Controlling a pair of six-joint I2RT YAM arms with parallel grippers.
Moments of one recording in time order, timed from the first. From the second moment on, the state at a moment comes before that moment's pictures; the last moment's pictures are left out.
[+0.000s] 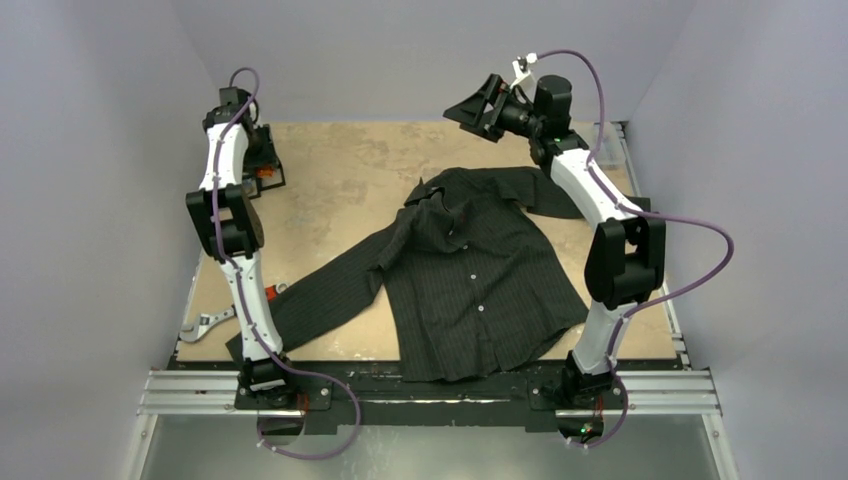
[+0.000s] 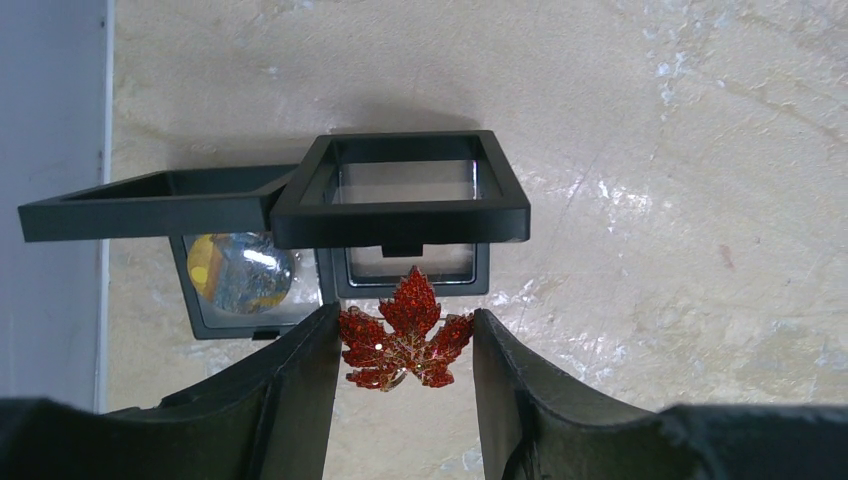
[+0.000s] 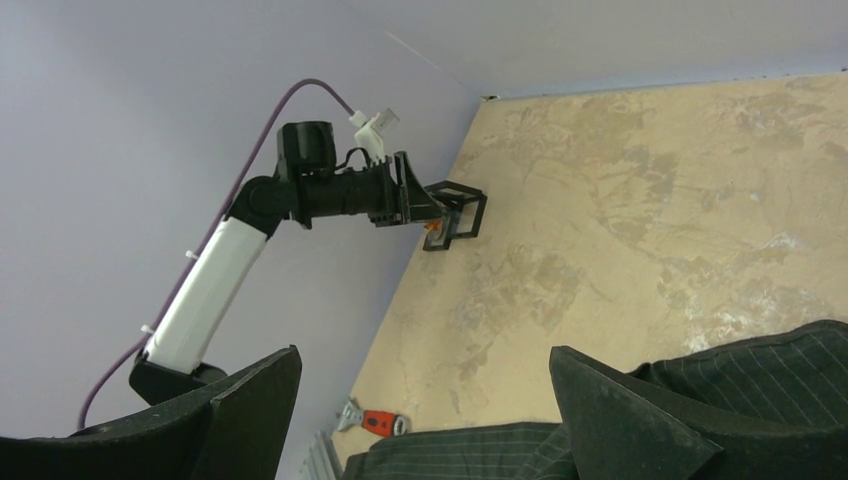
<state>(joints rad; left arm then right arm) 0.22 2.44 2.34 -0.95 -0.02 -0.08 0.21 1.88 1.63 0.11 -0.73 0.84</state>
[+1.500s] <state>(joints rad) 0.24 2.31 2.03 -0.83 0.02 -0.07 0.20 1.93 1.69 0.08 -0.75 0.84</state>
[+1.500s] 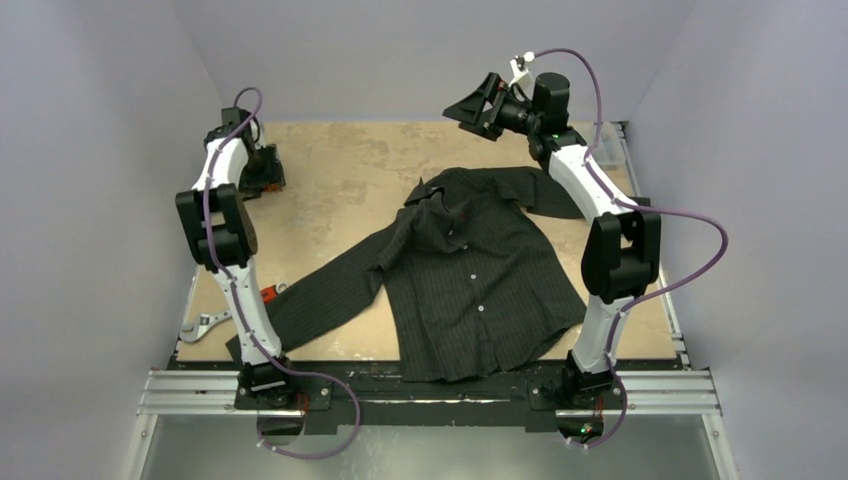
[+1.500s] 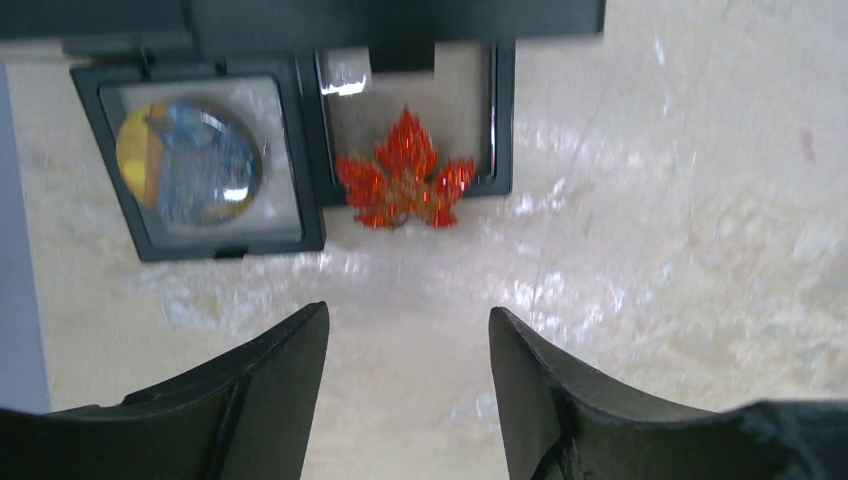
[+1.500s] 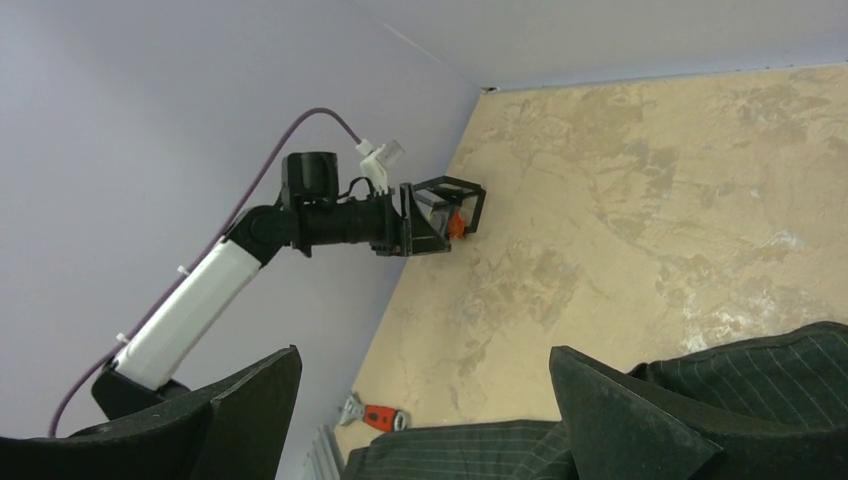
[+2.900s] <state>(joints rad) 0.12 2.19 1.64 -0.49 -0.13 0.89 0.20 1.93 1.68 0.12 -0.78 0.86</state>
